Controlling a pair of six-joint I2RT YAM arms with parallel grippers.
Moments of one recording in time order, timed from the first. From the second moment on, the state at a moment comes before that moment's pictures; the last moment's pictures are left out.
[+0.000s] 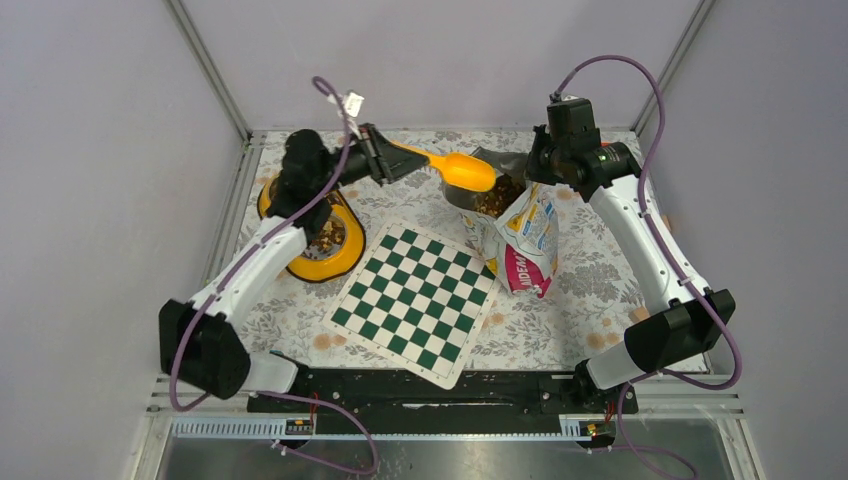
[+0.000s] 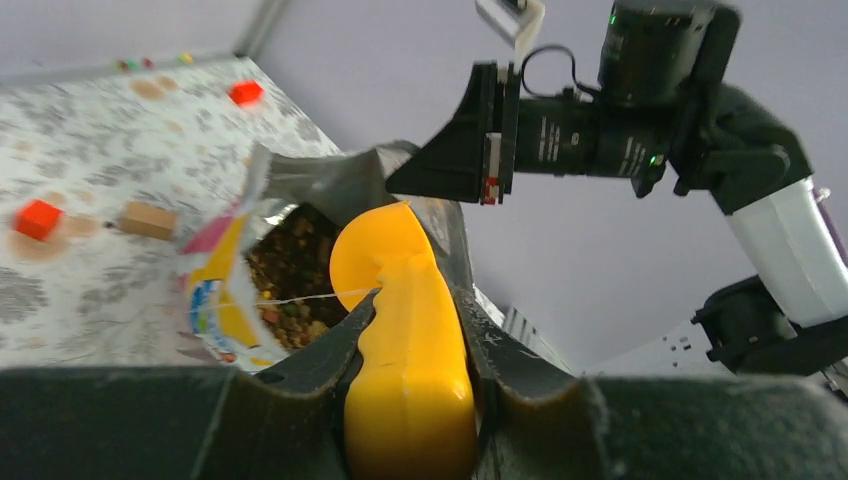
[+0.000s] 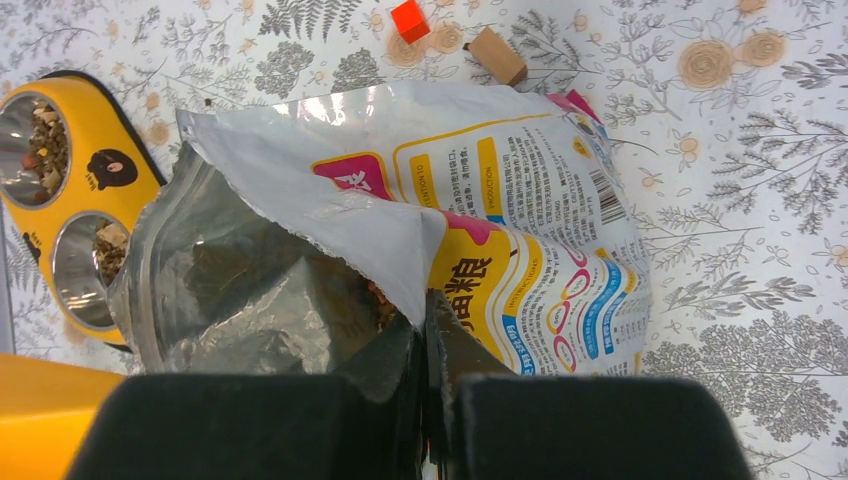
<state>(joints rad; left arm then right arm) -0.33 1.32 1.15 0.32 0.72 -0.77 0.33 1.51 1.65 -0.86 0.10 0.46</state>
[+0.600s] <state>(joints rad) -0.58 1.71 1.54 -0.22 0.39 -0.51 0.41 1.51 1.65 -0.85 0.12 0.39</state>
